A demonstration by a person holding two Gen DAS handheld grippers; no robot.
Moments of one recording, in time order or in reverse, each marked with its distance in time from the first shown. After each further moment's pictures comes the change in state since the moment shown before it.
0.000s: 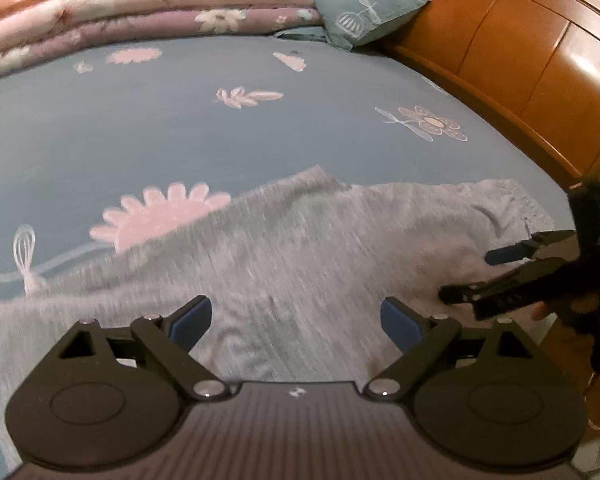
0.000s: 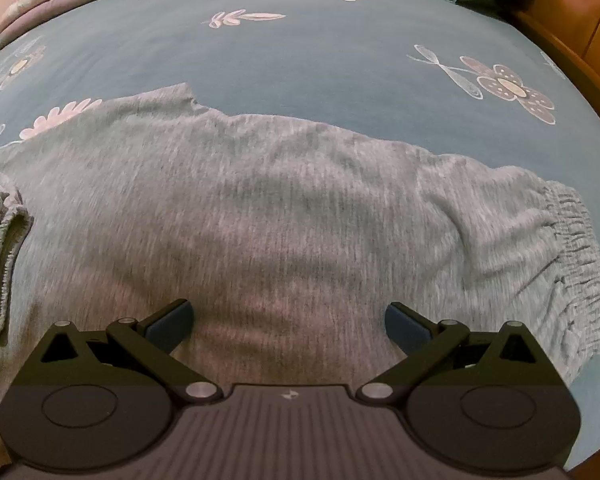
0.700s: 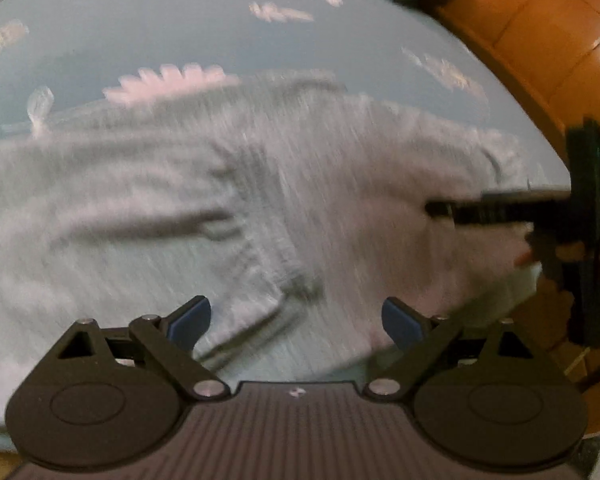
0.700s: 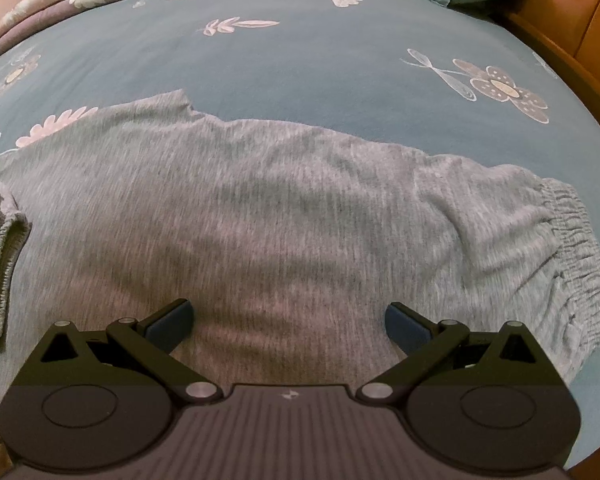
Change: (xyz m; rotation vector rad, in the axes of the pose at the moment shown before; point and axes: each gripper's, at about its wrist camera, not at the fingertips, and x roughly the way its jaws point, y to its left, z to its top) left arm -0.005 -0.017 -0.052 -0.152 0.183 0.029; right arm 0.001 0.003 0.002 0.016 -0.026 -0.011
